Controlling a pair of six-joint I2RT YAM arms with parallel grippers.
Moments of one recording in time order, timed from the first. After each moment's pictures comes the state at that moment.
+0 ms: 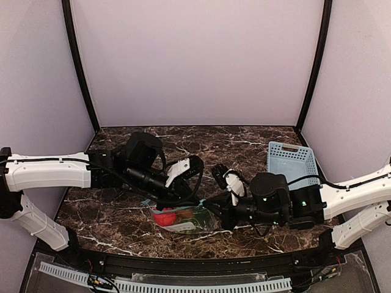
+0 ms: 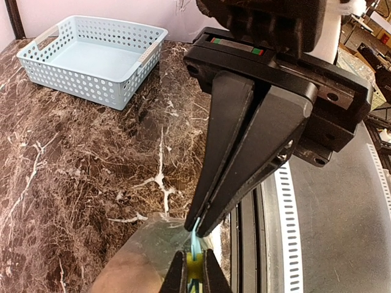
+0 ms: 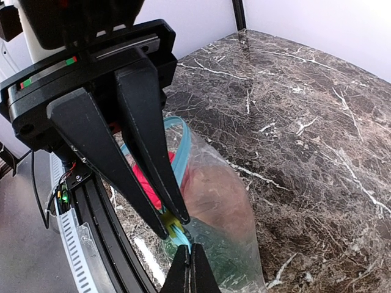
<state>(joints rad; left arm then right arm) -1.03 1.39 1.04 -0.30 0.51 0.13 1.36 1.23 0.74 0.08 0.25 0.37</state>
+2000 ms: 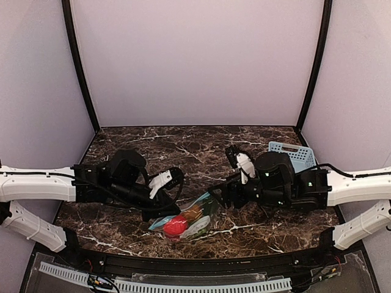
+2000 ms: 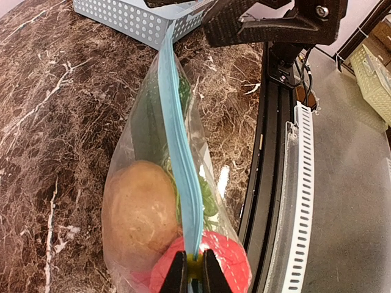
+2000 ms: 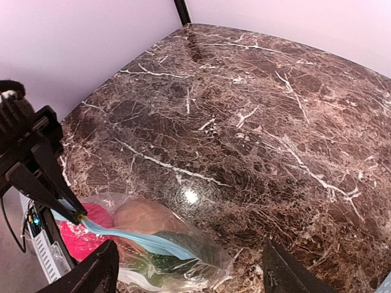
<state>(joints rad) -1.03 1.23 0.82 -0.30 0.34 -0.03 1.19 1.20 0.81 -0.10 0.25 0.41</state>
